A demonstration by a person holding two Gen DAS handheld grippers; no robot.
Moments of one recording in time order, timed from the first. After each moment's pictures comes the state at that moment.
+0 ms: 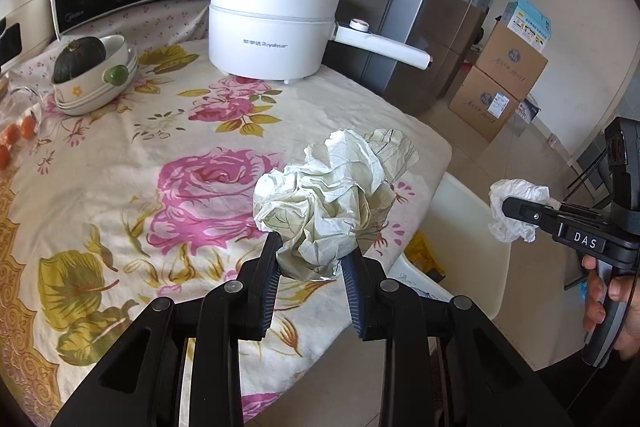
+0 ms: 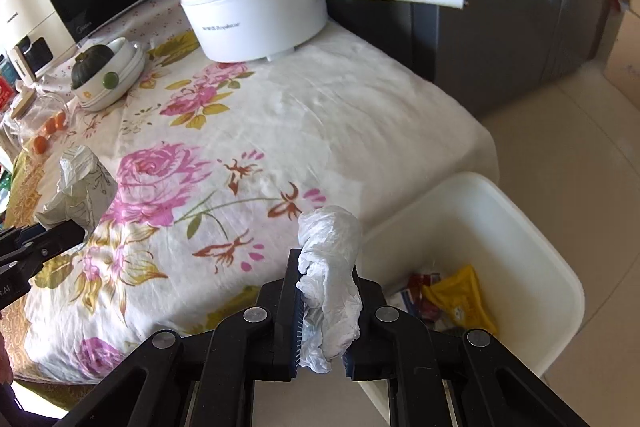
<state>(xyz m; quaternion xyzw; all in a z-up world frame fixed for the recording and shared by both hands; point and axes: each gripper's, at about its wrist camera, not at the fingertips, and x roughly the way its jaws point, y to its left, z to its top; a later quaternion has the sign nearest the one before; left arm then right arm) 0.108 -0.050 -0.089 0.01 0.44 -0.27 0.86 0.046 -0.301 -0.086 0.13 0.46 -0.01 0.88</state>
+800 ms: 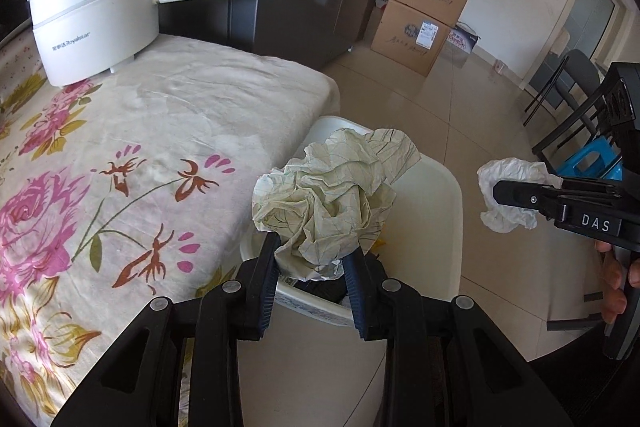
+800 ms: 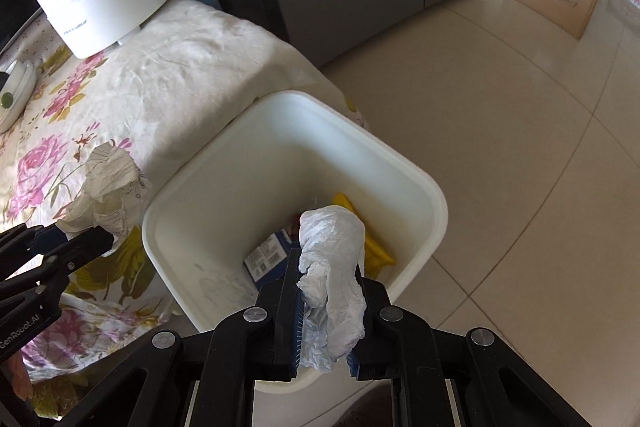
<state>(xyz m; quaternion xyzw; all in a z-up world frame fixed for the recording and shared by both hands) 0.077 -0.224 -0.145 0.10 0.45 -0.38 0.80 -0.023 -0.411 -0.127 0.18 0.50 -0.12 0.84</state>
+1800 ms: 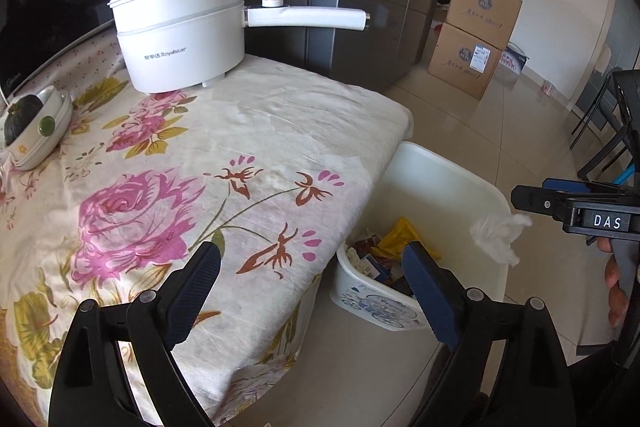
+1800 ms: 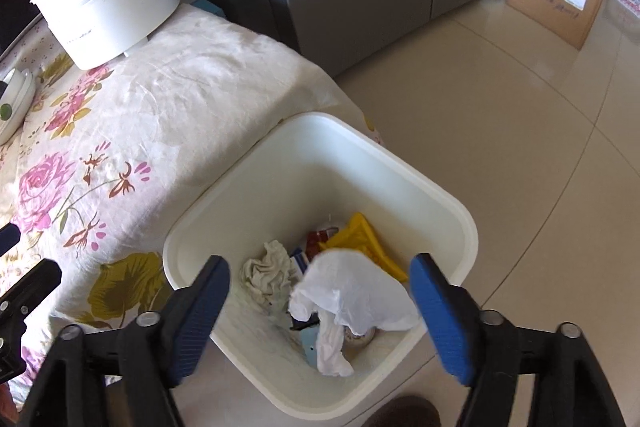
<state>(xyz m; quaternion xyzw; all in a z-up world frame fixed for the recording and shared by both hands) 0.088 -0.163 -0.112 0.11 0.42 -0.29 0.85 0.008 -0.386 -0.116 0.17 0.48 -0.13 0.85</state>
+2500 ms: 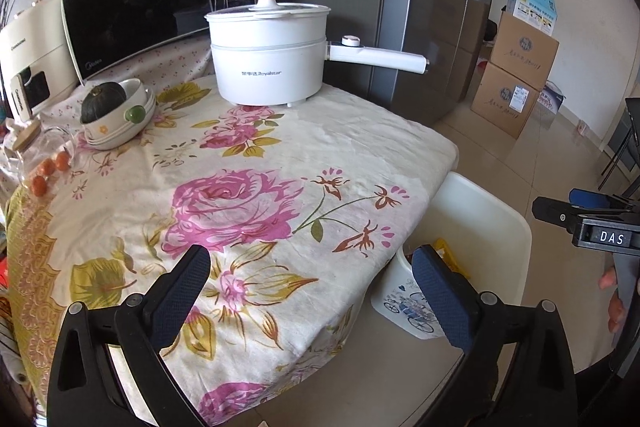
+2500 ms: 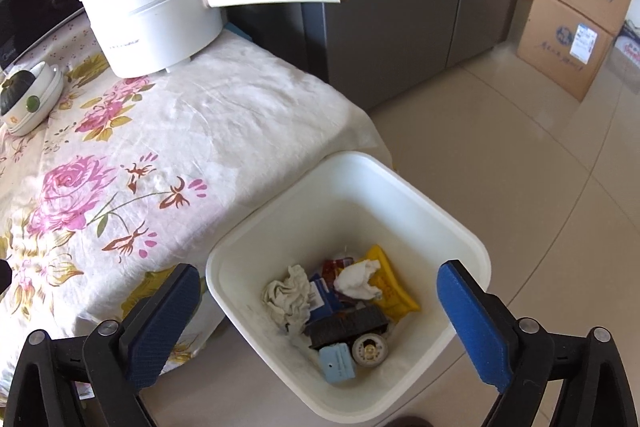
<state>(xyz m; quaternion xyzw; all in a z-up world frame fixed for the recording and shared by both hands) 0.065 -0.084 -0.071 0.07 0.39 -0.20 0.90 0.006 -0.336 -0.080 0.11 0.44 -0.12 0.88</state>
